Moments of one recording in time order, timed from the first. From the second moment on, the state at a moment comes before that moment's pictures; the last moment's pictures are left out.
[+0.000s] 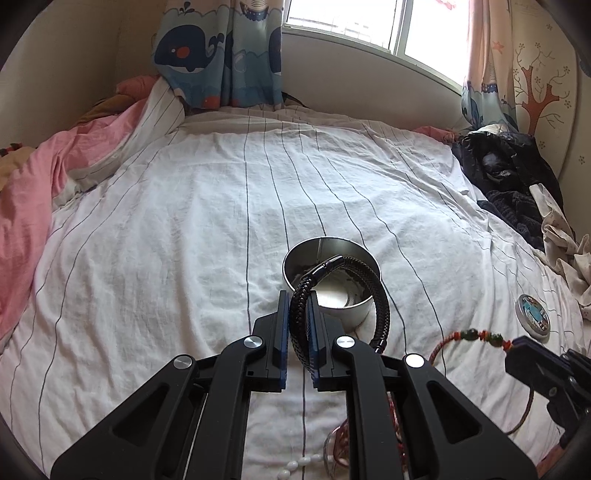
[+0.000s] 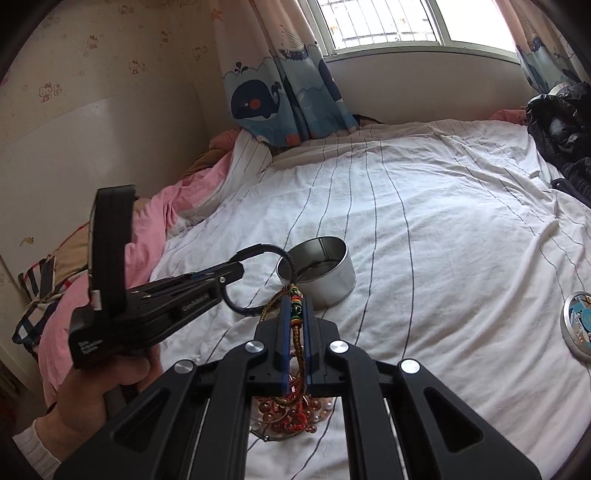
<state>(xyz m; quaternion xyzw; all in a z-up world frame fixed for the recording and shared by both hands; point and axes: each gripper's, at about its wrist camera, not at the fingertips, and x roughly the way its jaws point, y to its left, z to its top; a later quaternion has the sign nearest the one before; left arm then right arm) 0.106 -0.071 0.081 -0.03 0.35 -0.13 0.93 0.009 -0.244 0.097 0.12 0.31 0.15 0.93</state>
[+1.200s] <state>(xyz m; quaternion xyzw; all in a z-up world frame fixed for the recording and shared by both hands) 0.145 -0.066 0.069 -0.03 0.38 -0.11 0.92 0.140 -0.236 0.062 0.14 0.34 0.10 0.92</state>
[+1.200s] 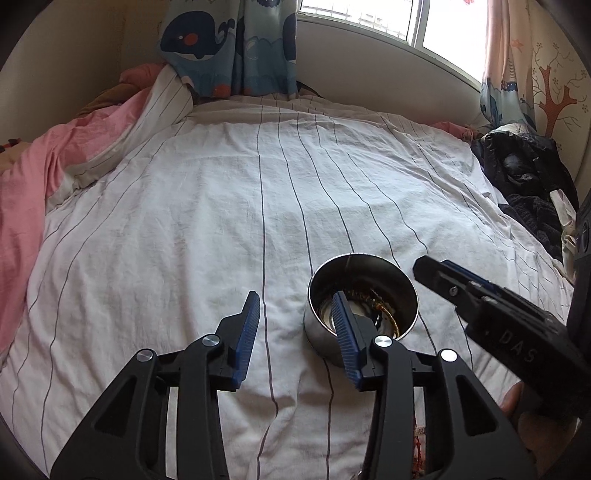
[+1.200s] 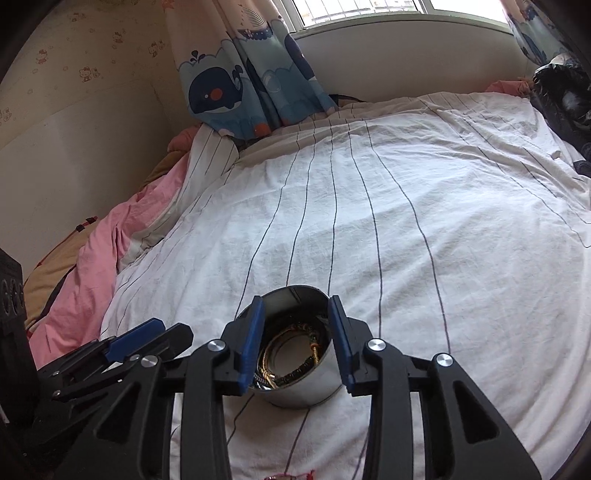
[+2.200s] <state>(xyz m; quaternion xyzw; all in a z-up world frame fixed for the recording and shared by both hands) 0.080 -0.069 0.052 0.01 0.43 -0.18 0.89 0.036 -0.250 0.029 0.12 0.41 0.12 0.90</state>
